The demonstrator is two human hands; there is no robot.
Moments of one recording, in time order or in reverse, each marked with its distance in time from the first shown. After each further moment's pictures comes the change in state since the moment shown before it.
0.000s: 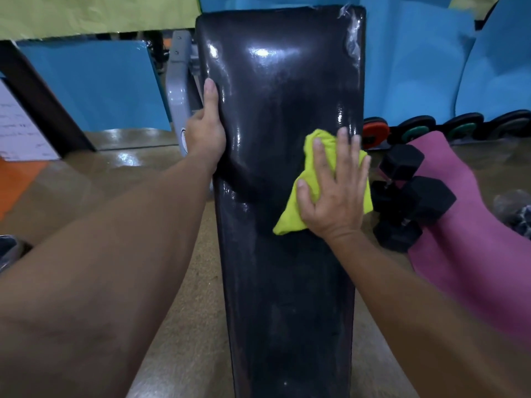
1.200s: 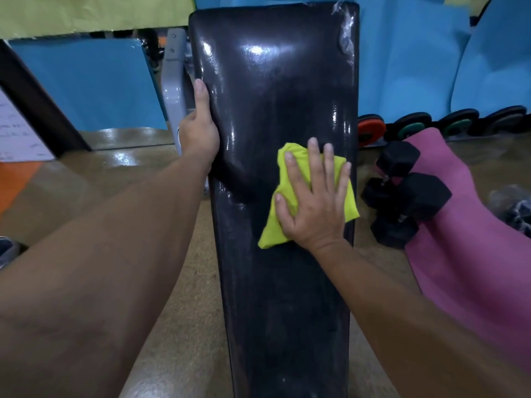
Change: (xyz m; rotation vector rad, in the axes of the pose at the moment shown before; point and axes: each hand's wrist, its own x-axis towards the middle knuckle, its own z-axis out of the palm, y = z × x) left_hand 0.001 -0.001 0.001 0.020 0.021 -0.025; right_hand -0.020 -0.019 0.003 -0.022 -0.049 -0.084
